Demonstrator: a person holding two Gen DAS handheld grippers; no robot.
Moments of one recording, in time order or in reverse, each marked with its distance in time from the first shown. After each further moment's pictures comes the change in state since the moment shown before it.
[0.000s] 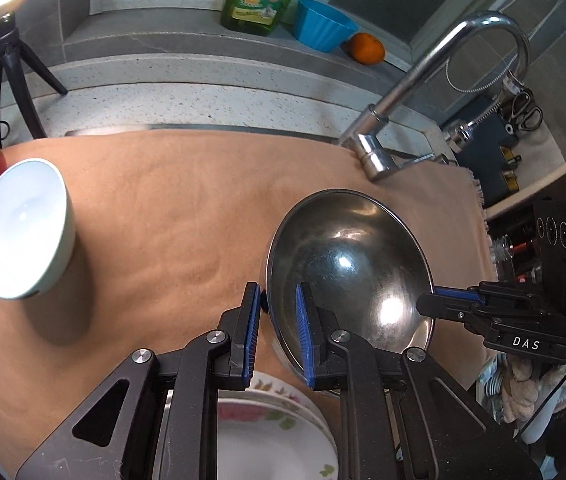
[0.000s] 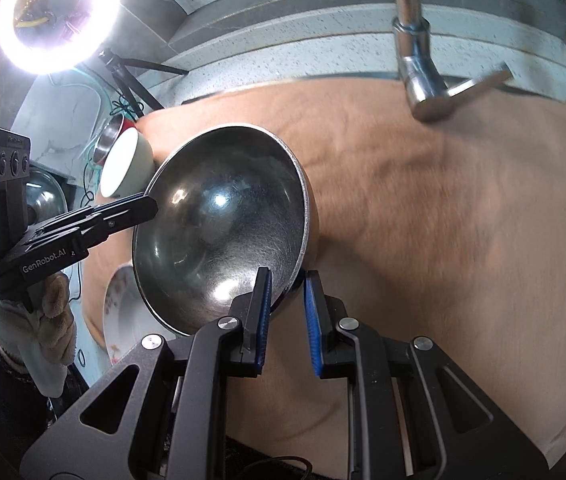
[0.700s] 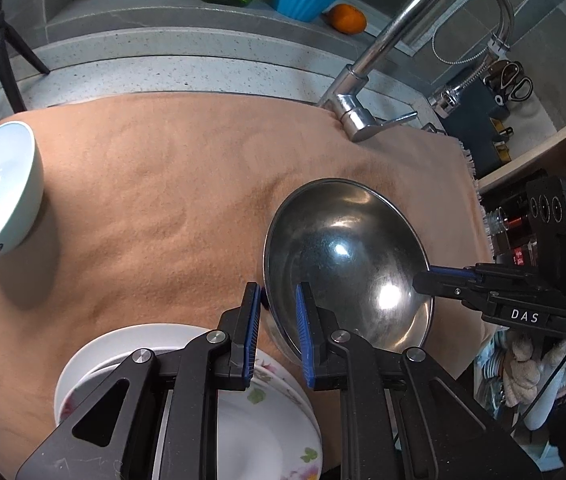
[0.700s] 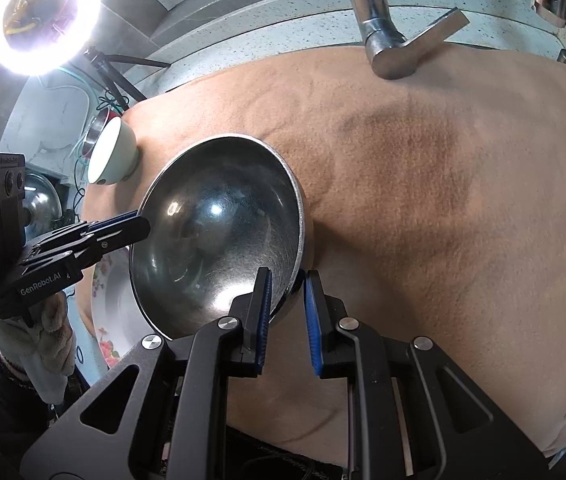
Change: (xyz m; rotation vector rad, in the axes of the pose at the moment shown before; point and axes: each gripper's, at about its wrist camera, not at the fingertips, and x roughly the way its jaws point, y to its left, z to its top) left arm 0.014 -0.017 -0.030 0.025 0.046 -0.023; right arm -0.002 -0.021 -0.022 0.045 0.015 -0.018
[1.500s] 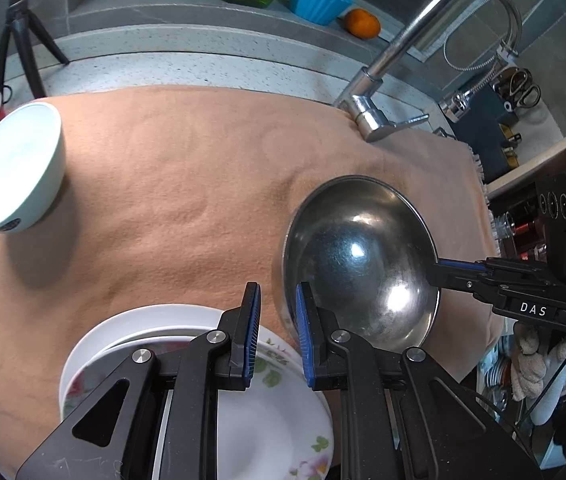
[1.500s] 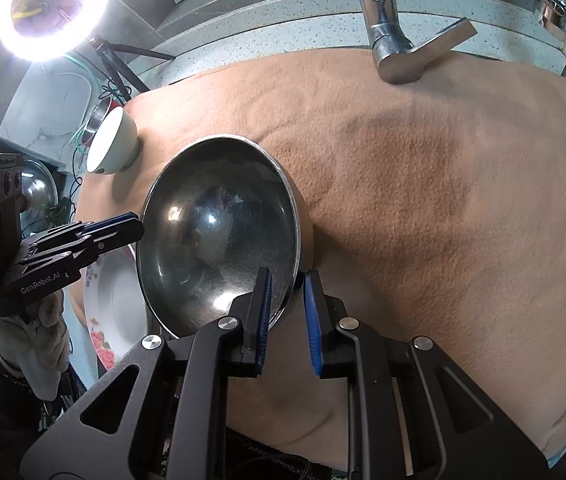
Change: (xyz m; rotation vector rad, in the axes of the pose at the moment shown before) left arm -0.009 0.013 -0.010 -0.043 -0.021 0.024; right arm -0.004 0.007 0.001 -0.053 -0.002 -0.022
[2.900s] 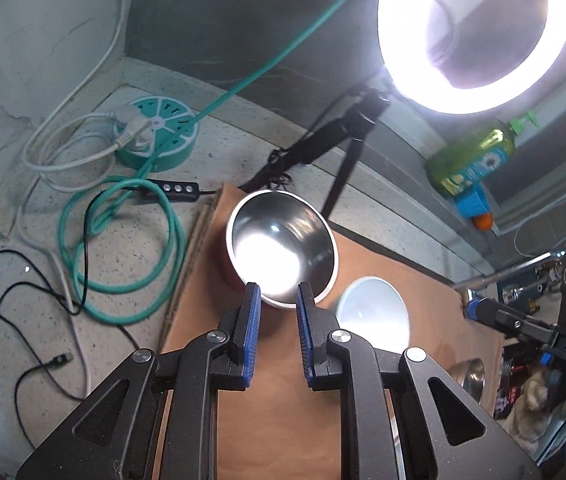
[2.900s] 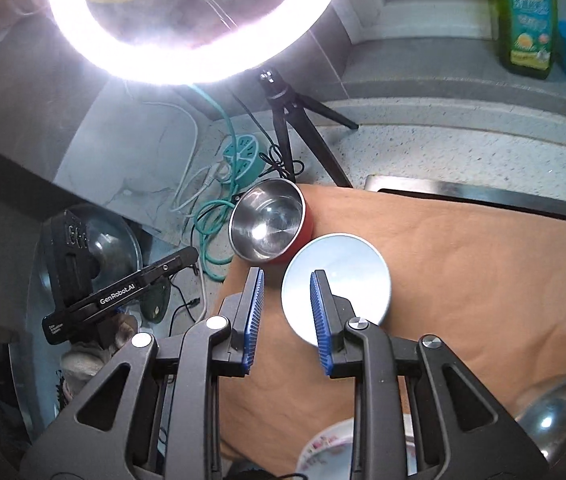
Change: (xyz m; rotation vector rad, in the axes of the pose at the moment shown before) left arm -0.130 0.299 0.063 -0.357 -0.235 0.046; right arm 0.085 0.291 0.153 -0.065 -0.093 0.192
